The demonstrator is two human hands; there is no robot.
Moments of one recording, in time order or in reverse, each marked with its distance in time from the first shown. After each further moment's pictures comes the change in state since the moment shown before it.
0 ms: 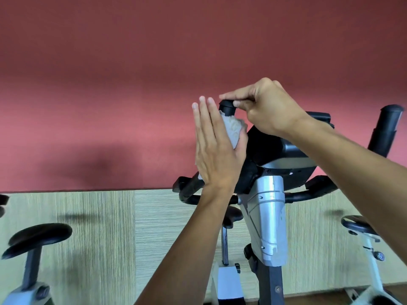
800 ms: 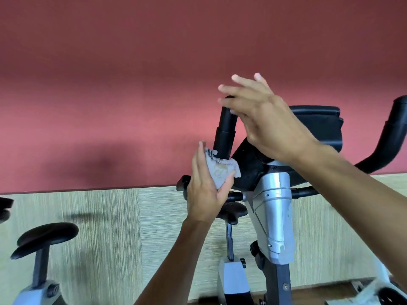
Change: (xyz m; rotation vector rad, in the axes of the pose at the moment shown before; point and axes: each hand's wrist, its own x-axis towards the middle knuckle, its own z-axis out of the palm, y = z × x) left_hand -0.063 -0.070 -0.020 -0.381 -0.267 -0.029; right_hand -0.028 0.000 0.026 -0.257 0.100 -0.314
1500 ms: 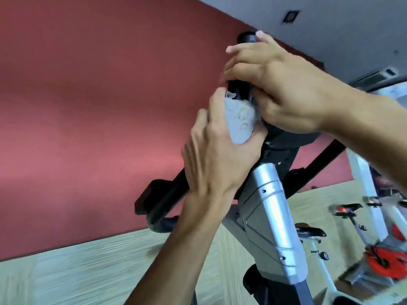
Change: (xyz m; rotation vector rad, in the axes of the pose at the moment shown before) left_hand 0.023 -0.022 0.019 -0.213 0.244 0.217; right_hand -0.021 -0.041 0.043 -0.691 -0.168 -0.058
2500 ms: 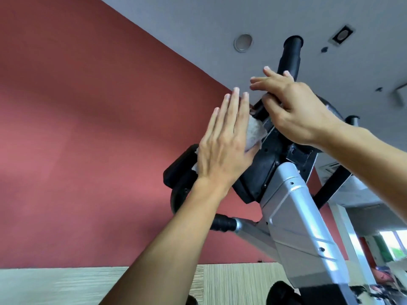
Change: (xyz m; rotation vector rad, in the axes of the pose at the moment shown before) left_hand -0.069 -0.131 0.000 0.217 0.190 0.448; right_hand -0.029 -0.106 0.083 0.074 0.300 0.147
